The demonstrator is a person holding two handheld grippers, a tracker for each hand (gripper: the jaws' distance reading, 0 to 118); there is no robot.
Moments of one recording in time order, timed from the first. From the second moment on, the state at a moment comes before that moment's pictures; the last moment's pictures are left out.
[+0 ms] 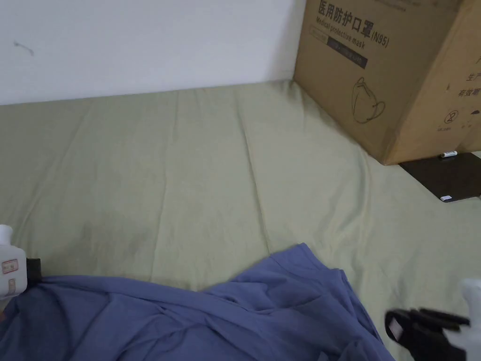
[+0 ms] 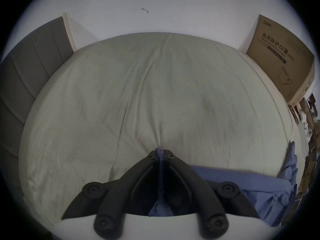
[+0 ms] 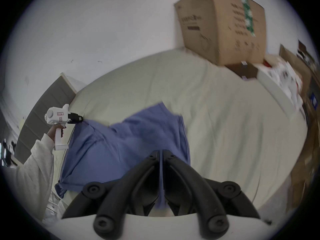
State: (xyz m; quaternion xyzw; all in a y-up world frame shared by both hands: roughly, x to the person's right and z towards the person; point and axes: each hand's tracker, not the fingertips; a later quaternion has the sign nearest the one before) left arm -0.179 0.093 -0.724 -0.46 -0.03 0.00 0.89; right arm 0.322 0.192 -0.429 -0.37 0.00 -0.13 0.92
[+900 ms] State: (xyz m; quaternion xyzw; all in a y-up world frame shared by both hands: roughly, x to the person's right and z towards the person) left arm -0.187 0.104 -0.723 -0.46 -0.04 0.00 0.89; right arm 0.314 0.147 -0.527 -0.47 0.01 -0.08 0.88
